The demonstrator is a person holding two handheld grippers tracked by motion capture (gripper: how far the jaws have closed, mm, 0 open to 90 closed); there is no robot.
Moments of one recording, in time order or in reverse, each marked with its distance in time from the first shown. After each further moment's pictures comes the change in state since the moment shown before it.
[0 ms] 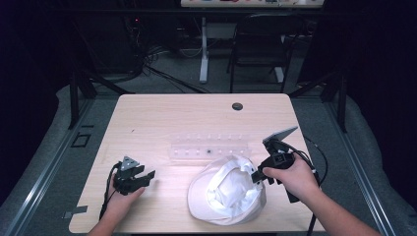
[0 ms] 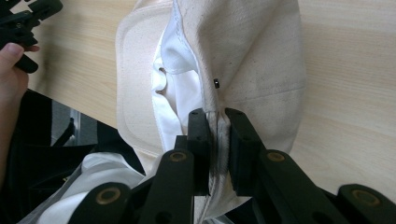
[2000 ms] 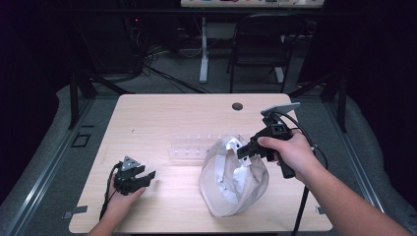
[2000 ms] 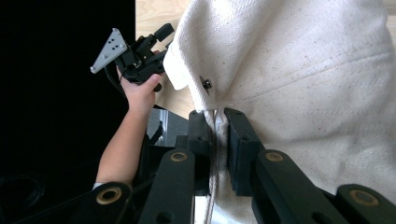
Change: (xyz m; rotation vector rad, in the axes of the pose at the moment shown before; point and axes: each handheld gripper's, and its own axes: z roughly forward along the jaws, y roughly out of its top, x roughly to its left) left arm -0.002 0.000 0.000 0.003 -0.008 0.008; right arm 0.037 0.033 -0.055 0.016 0.324 0.098
